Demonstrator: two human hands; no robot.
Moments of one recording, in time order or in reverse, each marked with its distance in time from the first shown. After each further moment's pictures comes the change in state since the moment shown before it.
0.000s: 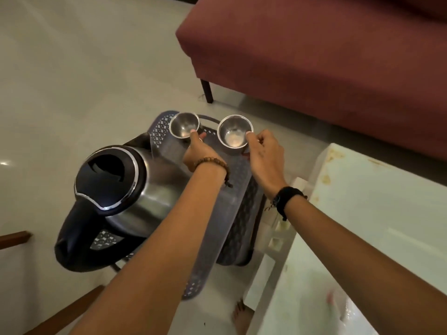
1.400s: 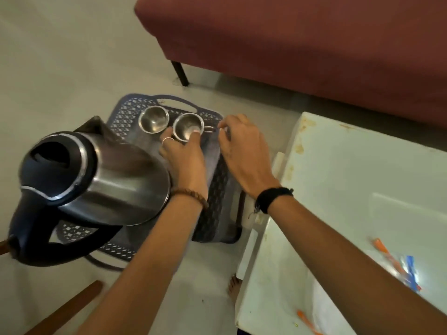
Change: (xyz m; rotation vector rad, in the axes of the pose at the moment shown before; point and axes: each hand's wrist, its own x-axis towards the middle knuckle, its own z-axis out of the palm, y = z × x) left_hand -0.059 -0.032 -0.040 0.542 -0.290 0.377; right_hand -0.035 0.010 -0.041 -0.498 -0.021 -0.374
